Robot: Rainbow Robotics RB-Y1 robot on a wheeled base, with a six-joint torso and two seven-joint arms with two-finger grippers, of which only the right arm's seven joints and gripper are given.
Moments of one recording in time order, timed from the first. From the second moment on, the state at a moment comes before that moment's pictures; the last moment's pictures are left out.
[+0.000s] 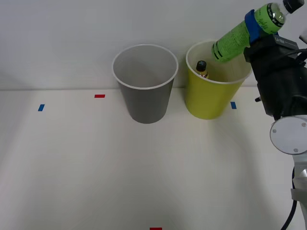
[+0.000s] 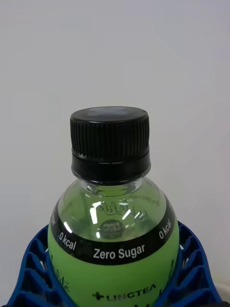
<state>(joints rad) -0.22 -0.27 -0.04 -1.93 -0.93 0.03 1.77</state>
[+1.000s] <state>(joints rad) -0.39 -0.32 -0.05 -1.68 -0.86 0.08 1.83</state>
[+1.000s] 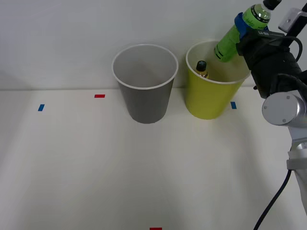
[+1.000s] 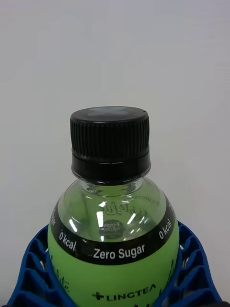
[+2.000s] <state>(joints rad) -0.39 -0.30 -0.05 -1.70 -0.91 0.03 1.82</state>
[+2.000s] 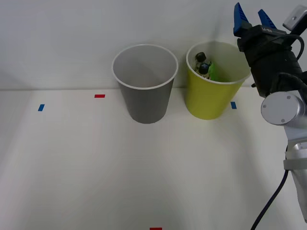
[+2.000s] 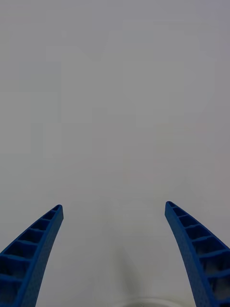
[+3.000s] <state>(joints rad) 0.31 -0.34 0.02 -2.18 -0.86 -0.23 1.86</state>
